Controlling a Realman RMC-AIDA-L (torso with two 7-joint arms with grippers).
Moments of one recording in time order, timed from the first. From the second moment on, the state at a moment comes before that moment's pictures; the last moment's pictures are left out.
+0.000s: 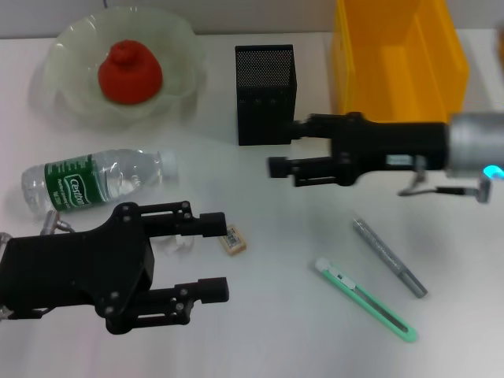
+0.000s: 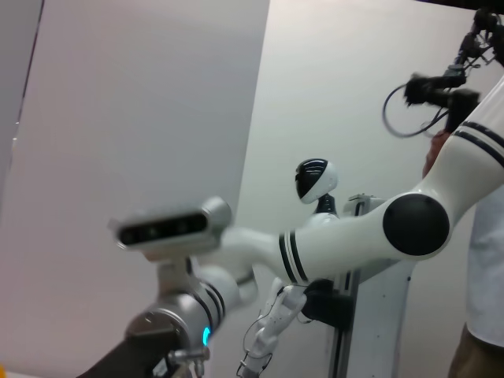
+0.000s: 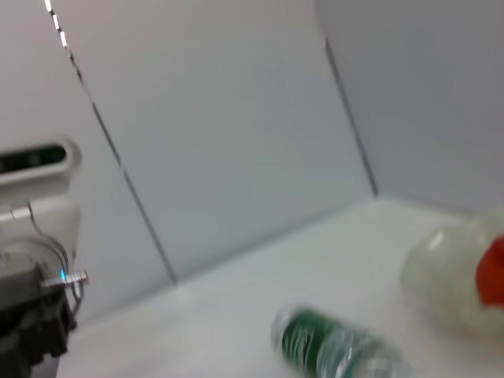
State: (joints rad) left arm -0.30 -2.05 1.08 0.70 1.53 1.96 -1.21; right arm 0.65 2.08 -0.89 -0.56 -1.83 -1.53 1.46
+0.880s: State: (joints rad) left arm -0.28 -2.03 1.07 0.69 1.53 1.95 -1.17; right arm 1.04 2.09 -1.41 -0.67 -2.06 -1.34 2.19
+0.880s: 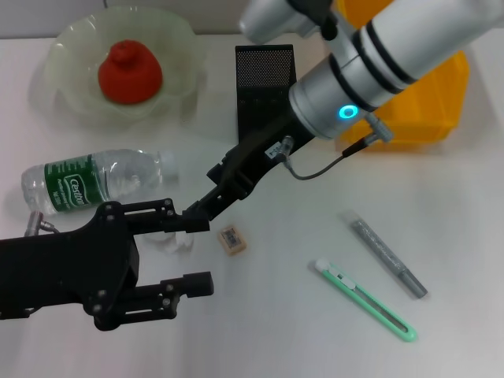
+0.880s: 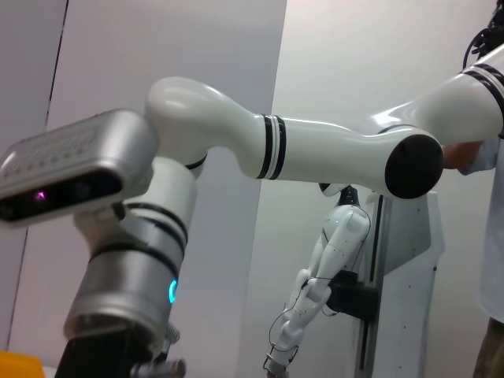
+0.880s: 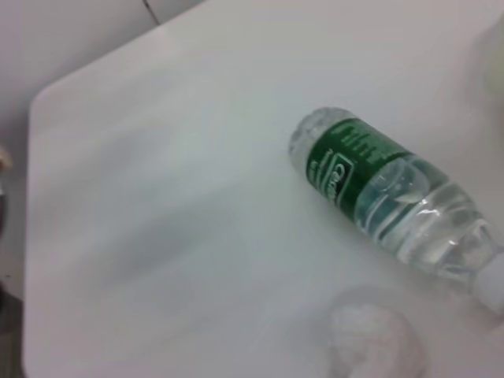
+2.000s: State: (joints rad) left arm -0.27 -2.03 1.07 0.69 1.53 1.90 -1.15; right arm 1.04 2.09 -1.82 -0.60 -1.74 -1.01 2.17
